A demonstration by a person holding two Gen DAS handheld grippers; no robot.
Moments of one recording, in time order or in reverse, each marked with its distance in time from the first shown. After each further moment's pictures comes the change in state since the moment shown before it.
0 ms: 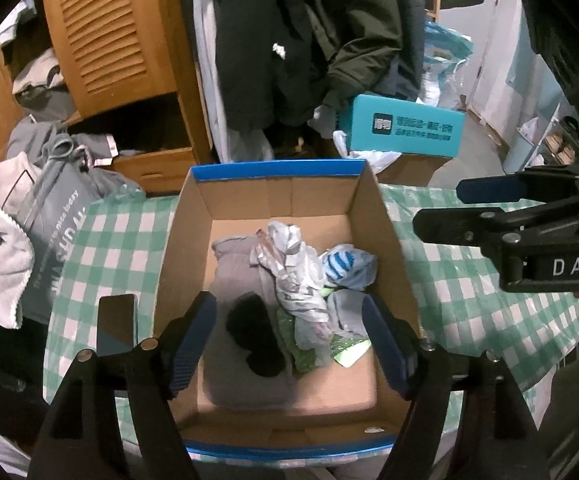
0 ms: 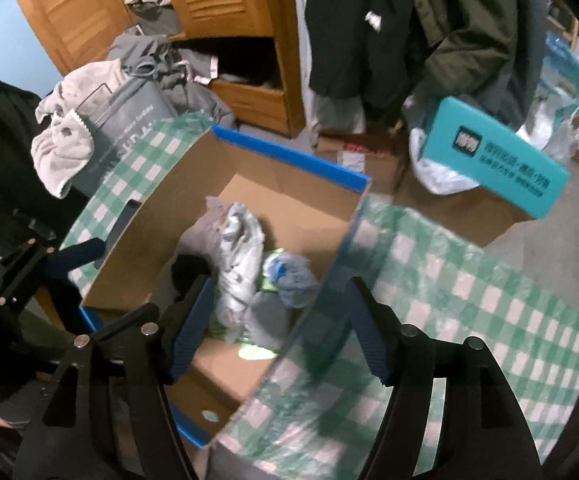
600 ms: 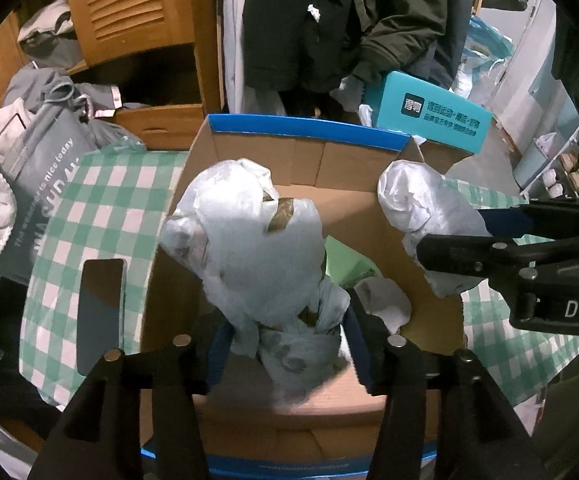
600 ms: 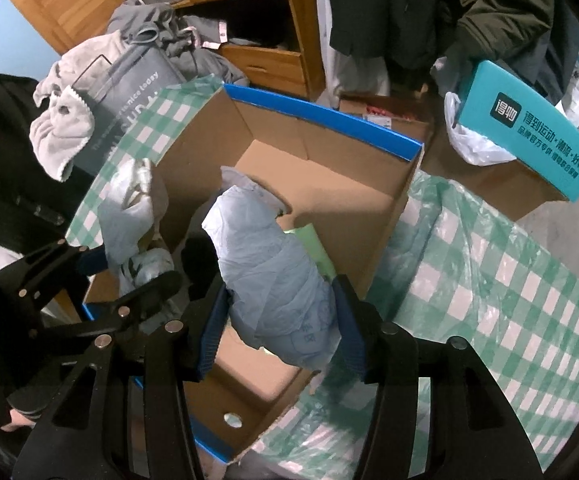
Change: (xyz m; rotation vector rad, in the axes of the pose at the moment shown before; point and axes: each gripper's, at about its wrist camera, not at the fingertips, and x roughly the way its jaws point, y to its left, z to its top) left arm 0.045 0.033 -0.006 -0.117 0.113 -0.017; right arm 0.051 0.014 0.008 0.025 0.139 0.083
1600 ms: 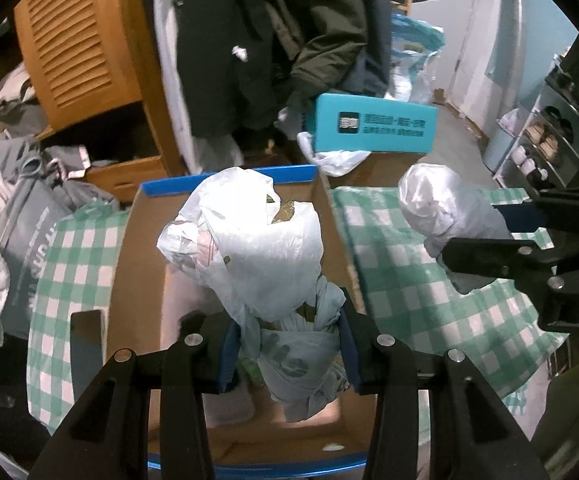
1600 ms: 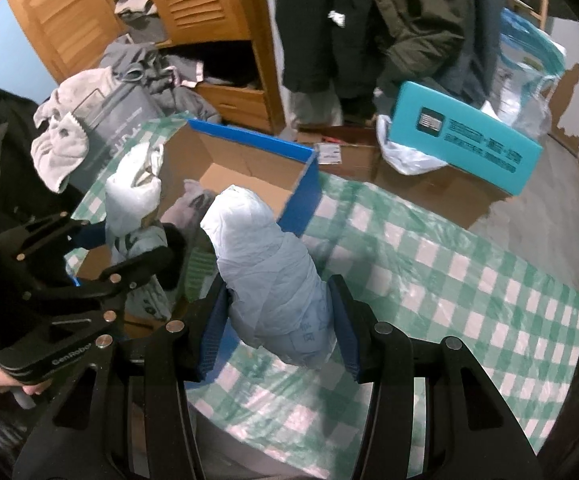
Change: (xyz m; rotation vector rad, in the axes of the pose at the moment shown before) left arm -0.032 -0.070 0.006 0.155 -0.104 -0.035; right arm -0.078 -0.047 -0.051 0.004 -0.140 -0.081
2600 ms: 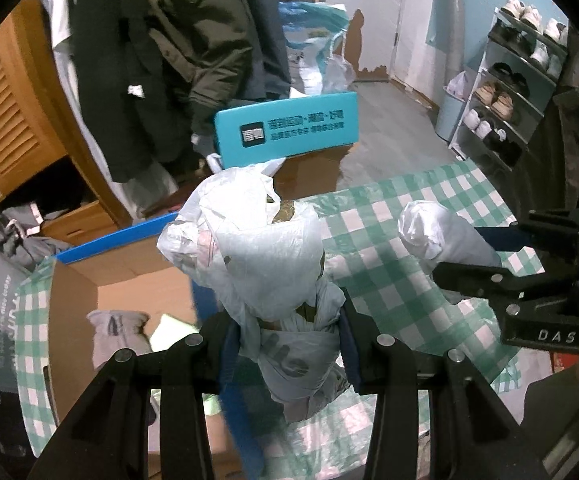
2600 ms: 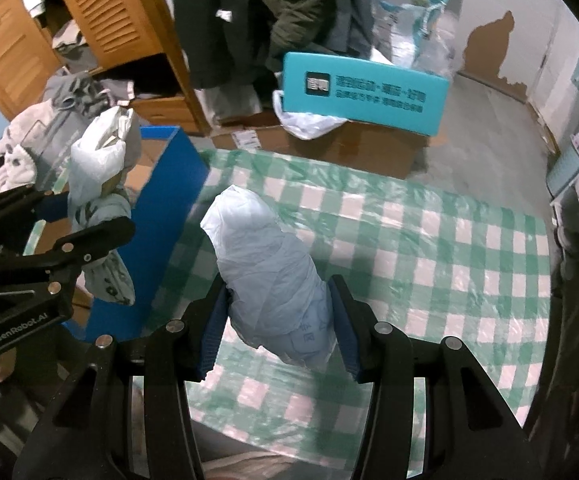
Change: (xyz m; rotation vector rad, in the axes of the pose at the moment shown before) left arm 0.000 -0.129 0.034 0.190 0.005 -0.087; right arm -0.046 -0.112 -0.073 0.174 -0.023 -0.108
